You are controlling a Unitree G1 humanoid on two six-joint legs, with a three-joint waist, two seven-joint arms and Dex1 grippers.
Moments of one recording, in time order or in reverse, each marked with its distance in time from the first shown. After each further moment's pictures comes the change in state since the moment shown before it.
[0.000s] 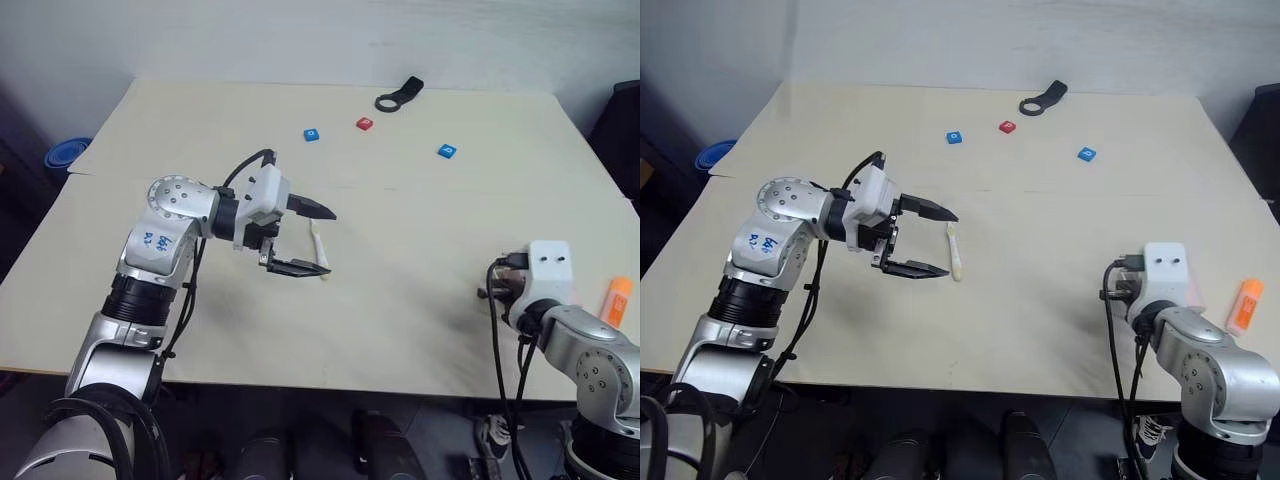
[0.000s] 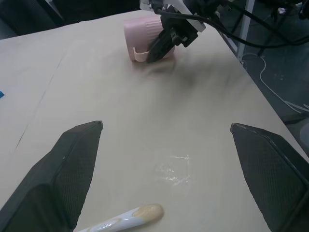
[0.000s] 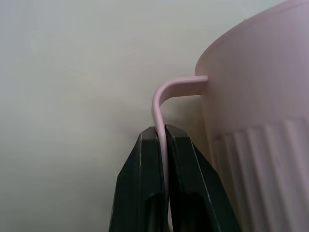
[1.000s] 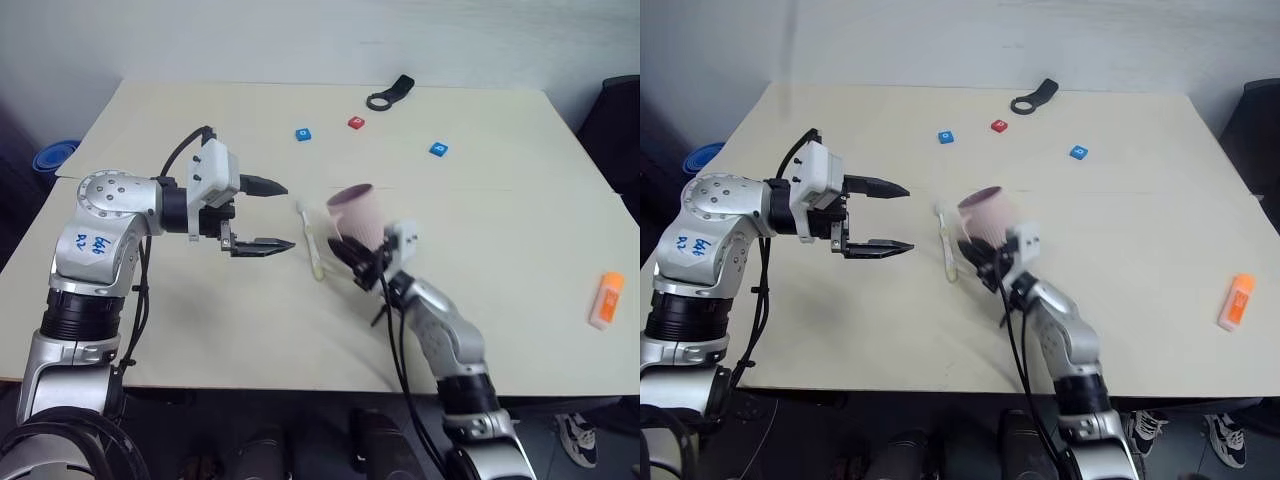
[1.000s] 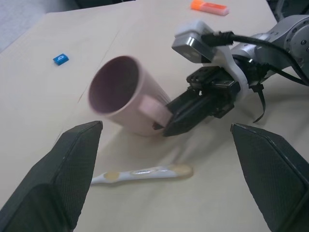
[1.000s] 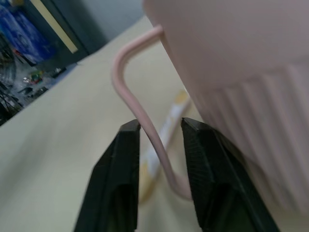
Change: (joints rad) left arm 0.093 0.155 0.131 -0.182 -0.038 0.185 0.121; right arm -0.085 0.341 0.412 0.529 -0.003 -0.874 0.513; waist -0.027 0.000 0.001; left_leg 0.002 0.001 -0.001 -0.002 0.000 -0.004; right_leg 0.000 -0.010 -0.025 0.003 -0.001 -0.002
